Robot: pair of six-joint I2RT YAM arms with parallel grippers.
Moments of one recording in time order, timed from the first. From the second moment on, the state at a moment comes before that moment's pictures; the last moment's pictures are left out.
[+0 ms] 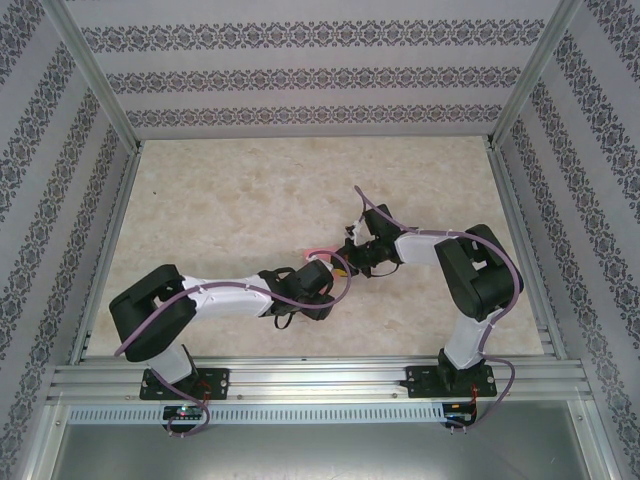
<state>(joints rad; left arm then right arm) -1.02 1.65 0.84 -0.28 -0.15 -0.47 0.45 1.81 0.87 -0.13 -0.82 0.76</state>
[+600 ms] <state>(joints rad) -1.07 1.60 0.89 -0.33 -0.23 -0.47 0.46 1.82 0.92 -0.24 -0.77 0.73</state>
